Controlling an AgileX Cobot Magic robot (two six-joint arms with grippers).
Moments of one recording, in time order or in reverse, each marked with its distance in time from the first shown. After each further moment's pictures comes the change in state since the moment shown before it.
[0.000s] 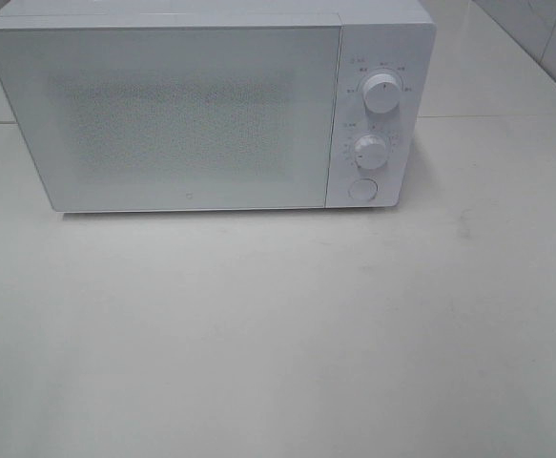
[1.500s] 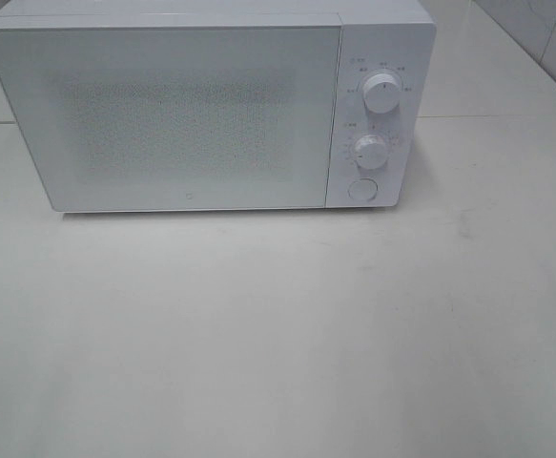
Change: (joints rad) left arm 0.000 0.000 0.000 0.000 0.000 0.000; right arm 0.000 0.513 0.007 0.000 -0.592 0.000
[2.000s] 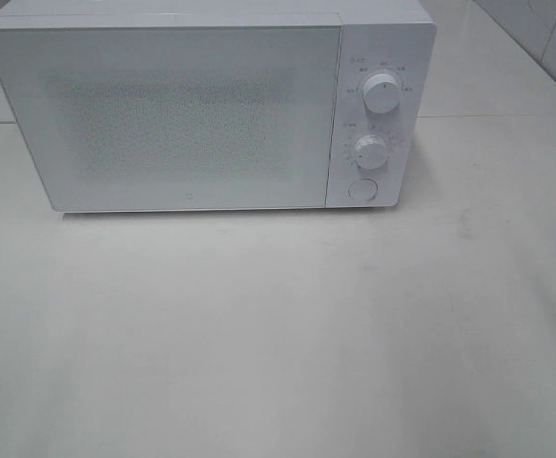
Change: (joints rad) left arm 0.000 0.000 0.000 0.000 0.000 0.000; right arm 0.000 0.248 0.000 0.000 -0.200 0.002
